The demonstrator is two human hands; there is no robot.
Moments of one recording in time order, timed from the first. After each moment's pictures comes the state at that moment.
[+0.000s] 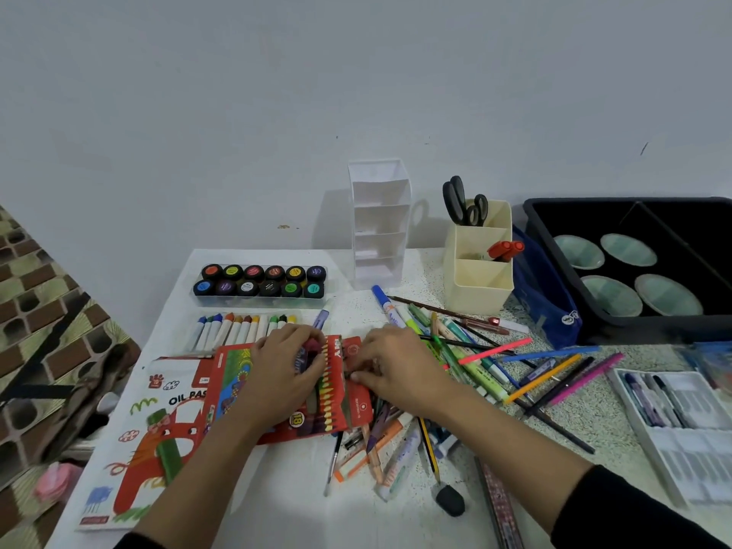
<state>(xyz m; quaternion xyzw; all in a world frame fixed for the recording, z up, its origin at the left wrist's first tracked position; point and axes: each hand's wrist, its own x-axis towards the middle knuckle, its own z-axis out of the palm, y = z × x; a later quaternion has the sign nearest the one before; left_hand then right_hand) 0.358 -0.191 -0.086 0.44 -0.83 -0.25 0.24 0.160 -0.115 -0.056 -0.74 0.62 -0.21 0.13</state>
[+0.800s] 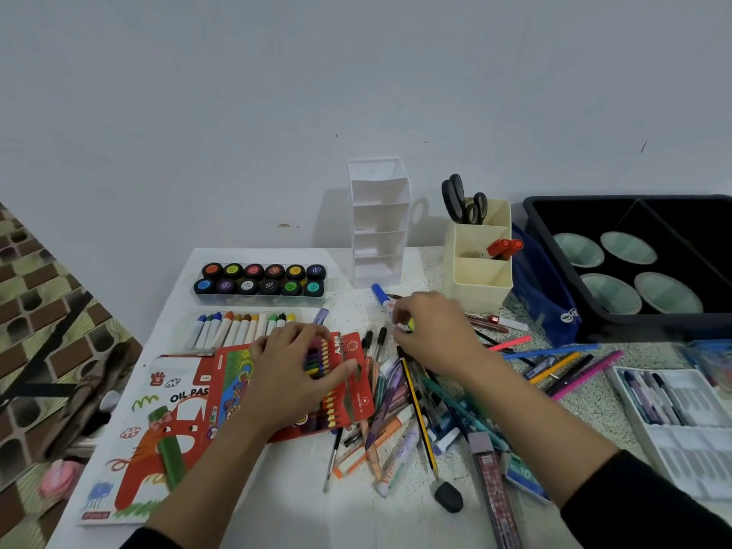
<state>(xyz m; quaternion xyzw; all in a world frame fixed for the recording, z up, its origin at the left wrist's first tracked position) 0.352 -0.182 -0.089 0.46 -0.84 -0.18 0.23 0.128 -0.123 -0.022 -0.64 0.75 -0.15 0.08</state>
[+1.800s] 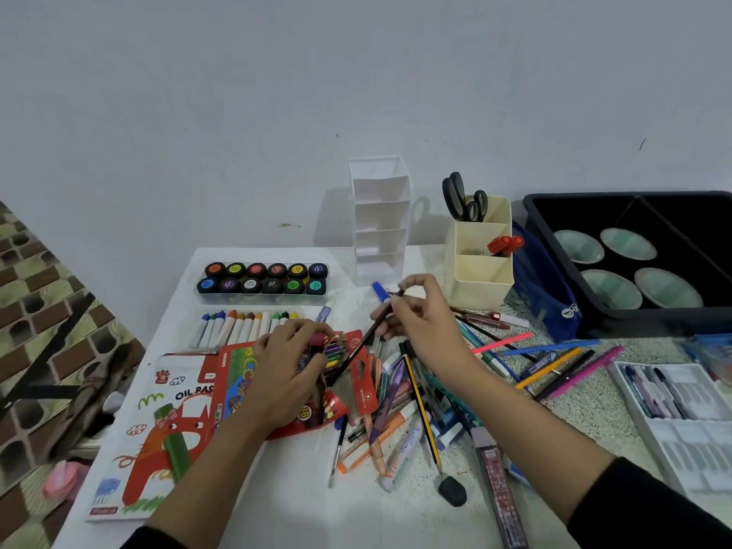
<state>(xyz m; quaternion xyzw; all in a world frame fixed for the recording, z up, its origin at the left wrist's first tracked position) 0.360 -0.181 -0.085 0.41 -0.84 -0.25 0.26 0.153 -0.113 -0.023 -0.39 0.57 -0.59 0.43</state>
